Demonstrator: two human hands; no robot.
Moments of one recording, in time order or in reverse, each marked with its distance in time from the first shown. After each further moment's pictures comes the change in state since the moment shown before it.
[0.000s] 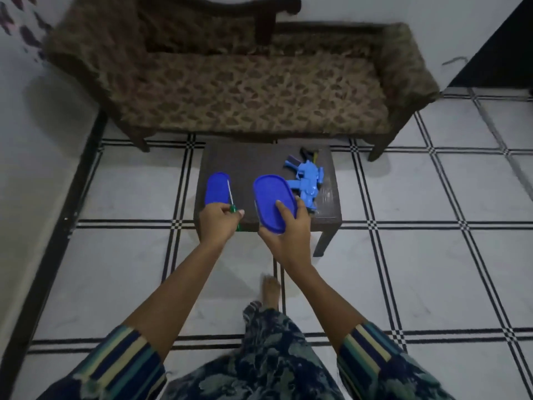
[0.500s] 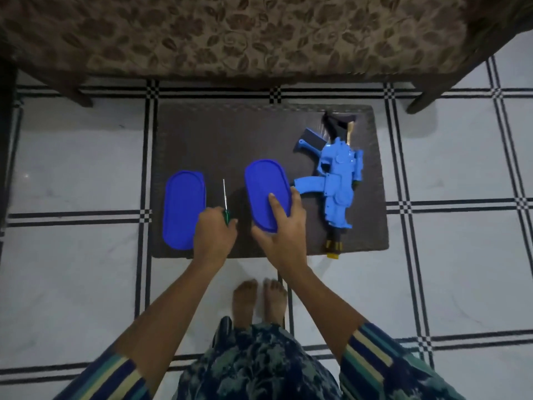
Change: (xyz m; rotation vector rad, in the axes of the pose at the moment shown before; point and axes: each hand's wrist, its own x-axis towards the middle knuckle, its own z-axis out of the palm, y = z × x) left_hand 0.271 -0.109 0.176 0.537 -0.130 0.086; right_hand 0.187 0.190 0.200 -0.105 -0.117 0.074
